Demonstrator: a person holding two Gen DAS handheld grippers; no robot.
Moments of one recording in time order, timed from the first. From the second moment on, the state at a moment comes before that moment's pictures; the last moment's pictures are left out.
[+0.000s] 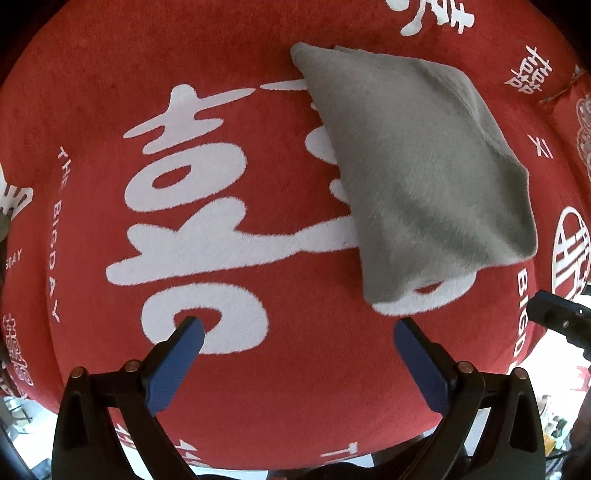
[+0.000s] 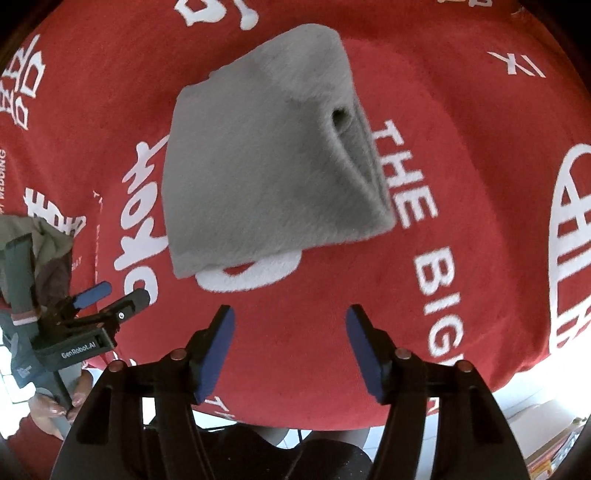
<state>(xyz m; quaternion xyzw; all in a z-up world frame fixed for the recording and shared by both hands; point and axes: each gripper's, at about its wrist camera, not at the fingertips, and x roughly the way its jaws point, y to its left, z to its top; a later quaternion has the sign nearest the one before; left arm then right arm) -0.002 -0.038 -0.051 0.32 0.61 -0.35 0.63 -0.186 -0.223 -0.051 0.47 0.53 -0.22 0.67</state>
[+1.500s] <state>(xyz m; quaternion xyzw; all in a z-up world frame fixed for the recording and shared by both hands) 0.039 -0.130 -0.078 0.22 0.65 -0.32 0.66 -0.131 -0.413 -0.122 0.53 0.49 -0.15 0.68</state>
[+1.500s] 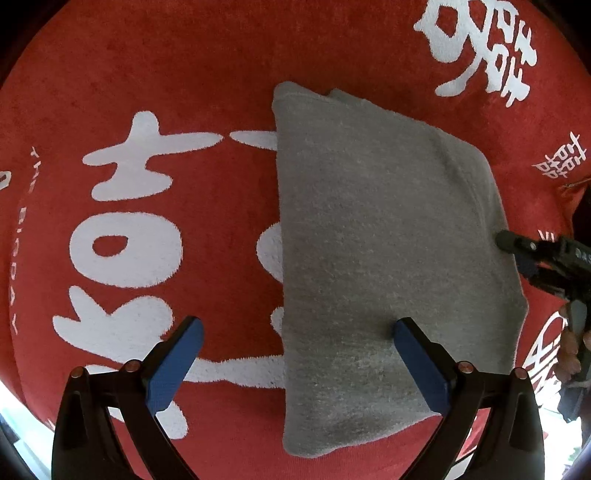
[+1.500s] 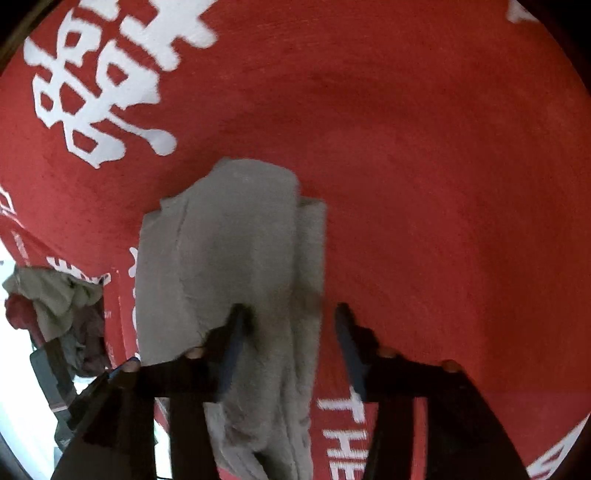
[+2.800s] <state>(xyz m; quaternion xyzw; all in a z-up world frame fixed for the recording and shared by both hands) 0.062 -0.172 -0.092 0.23 0.65 -0.34 0.64 -0.165 -0.409 -0.119 0.56 0.48 -0.13 0.66</state>
